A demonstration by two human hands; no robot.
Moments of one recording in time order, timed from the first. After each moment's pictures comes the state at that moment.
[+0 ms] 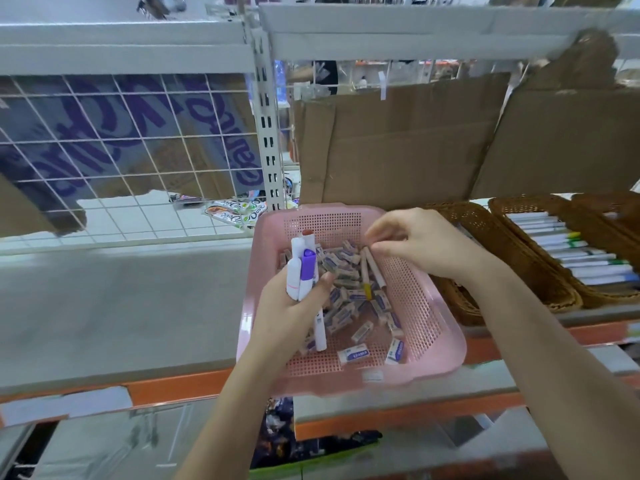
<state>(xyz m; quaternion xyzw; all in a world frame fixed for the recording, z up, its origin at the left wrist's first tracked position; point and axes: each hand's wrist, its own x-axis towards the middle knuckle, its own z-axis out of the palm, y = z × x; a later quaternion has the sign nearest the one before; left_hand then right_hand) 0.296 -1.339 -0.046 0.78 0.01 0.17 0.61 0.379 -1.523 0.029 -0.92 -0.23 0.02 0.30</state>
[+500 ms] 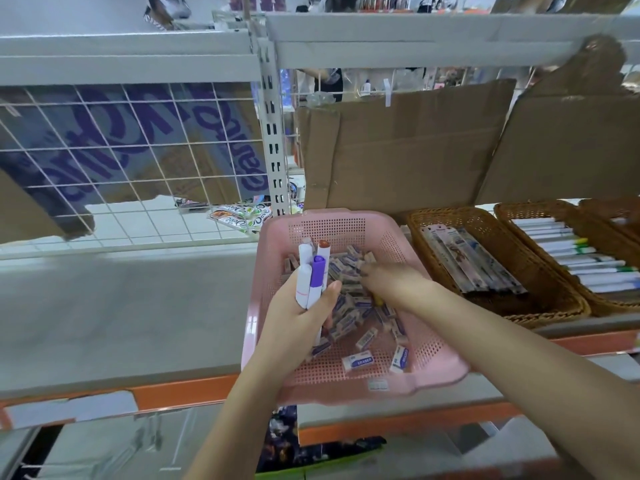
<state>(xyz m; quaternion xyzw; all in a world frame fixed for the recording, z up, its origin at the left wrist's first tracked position) 0.294 -1.338 -0.047 0.77 -0.03 0.14 0.62 0.437 -1.493 -0.065 -0.91 -0.34 0.10 -0.20</state>
